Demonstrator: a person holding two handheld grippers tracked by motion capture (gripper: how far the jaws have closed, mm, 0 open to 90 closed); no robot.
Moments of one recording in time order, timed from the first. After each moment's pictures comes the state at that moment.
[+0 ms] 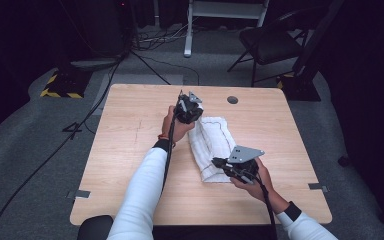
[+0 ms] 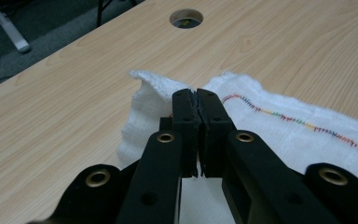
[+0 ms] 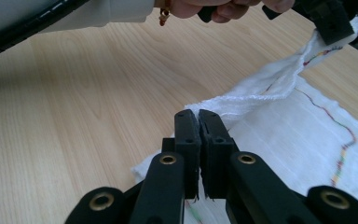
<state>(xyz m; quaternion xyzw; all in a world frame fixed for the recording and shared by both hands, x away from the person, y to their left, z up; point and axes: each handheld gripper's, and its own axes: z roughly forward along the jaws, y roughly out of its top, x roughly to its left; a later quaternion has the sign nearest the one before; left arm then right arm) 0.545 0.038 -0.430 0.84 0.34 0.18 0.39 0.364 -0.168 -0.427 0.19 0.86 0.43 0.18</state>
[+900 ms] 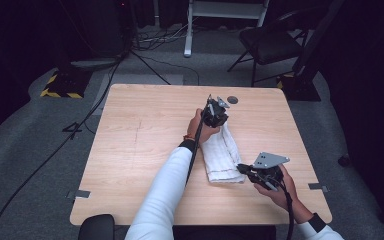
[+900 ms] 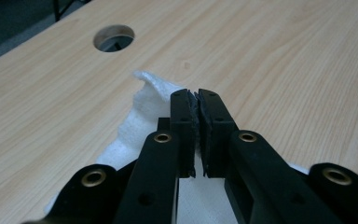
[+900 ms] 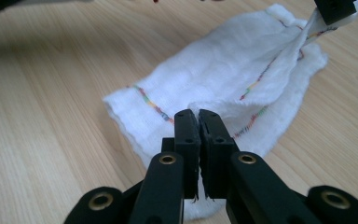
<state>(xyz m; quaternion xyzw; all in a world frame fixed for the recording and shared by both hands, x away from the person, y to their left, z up) 0.552 -0.046 -0.448 0.86 0.30 0.15 0.39 0.353 -0.235 -0.444 0.25 0.87 0.39 0.18</state>
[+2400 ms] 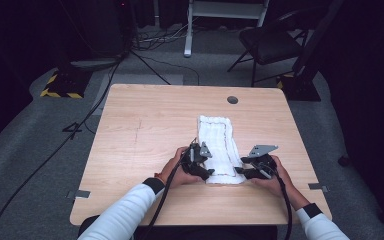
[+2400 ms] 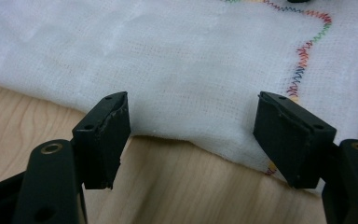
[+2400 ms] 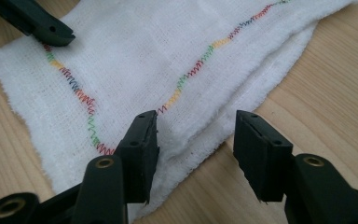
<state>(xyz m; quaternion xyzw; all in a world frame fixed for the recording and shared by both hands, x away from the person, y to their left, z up) 0.414 0.021 -0.491 0.91 0.22 0.09 0.33 0.407 -0.244 -0.488 0.28 0.89 0.34 0.13</state>
